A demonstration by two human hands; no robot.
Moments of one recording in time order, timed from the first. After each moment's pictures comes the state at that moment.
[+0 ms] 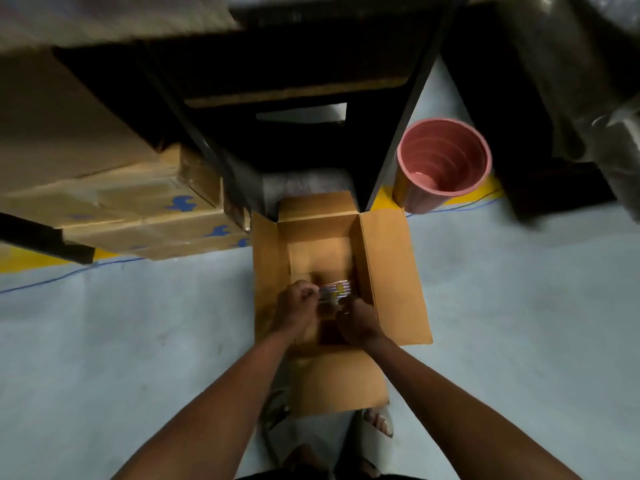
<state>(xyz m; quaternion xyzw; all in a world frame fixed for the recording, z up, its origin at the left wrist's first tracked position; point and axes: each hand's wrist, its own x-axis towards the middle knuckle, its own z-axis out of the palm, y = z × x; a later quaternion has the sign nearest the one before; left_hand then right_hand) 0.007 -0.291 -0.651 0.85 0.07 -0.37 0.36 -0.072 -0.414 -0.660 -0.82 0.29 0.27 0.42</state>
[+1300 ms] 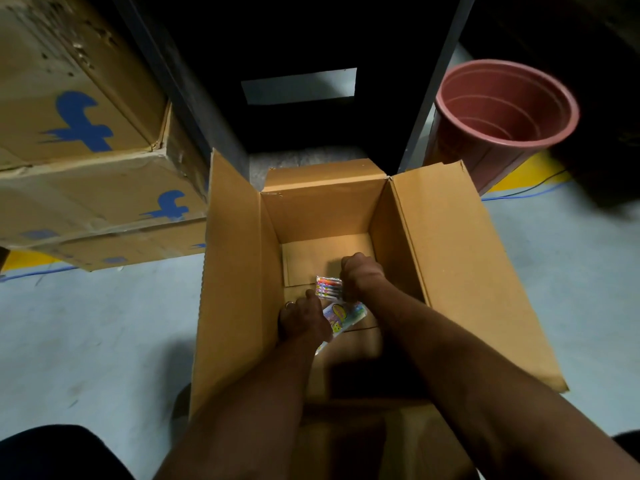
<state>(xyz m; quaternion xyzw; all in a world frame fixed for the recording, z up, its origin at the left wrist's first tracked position) 0.045 -0.313 -0.995 0.93 -0.11 -0.34 0.00 0.061 -0.444 -0.938 -0.93 0.18 0.30 0.10</state>
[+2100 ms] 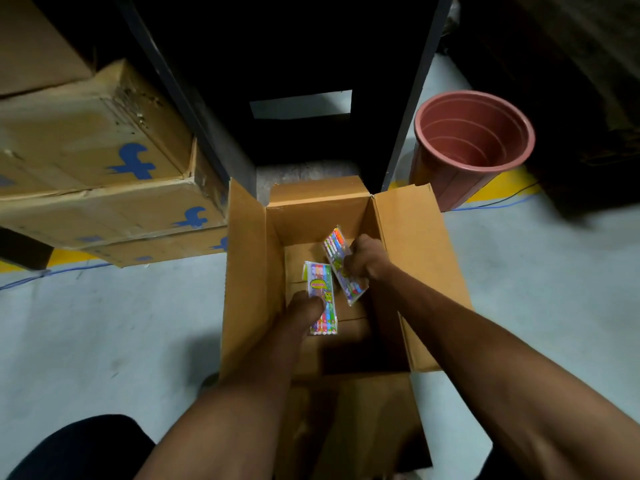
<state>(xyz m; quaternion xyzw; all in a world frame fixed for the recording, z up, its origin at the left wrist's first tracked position) 0.037 -0.314 -0.935 0.80 0.16 -0.40 0.43 0.046 -0.476 -0.855 -0.85 0.35 0.19 0.33</state>
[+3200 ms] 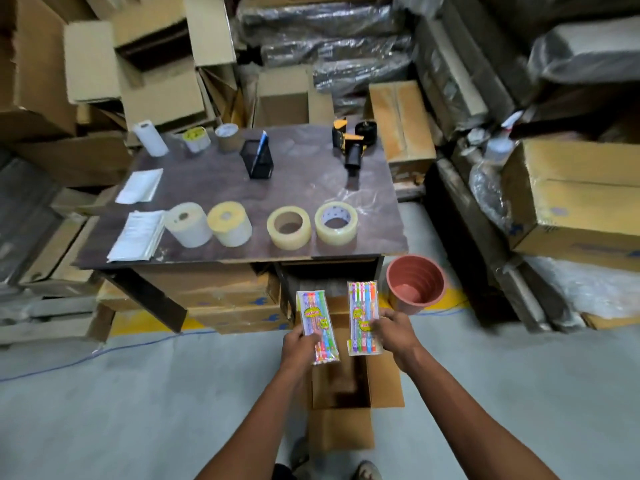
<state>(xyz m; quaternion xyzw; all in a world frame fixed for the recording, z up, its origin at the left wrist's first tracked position) -0.040 -0.276 -0.282 0.73 0.21 -0.28 0.59 -0.080 -0.469 -0.287 -0.63 0.41 0.08 0.65</state>
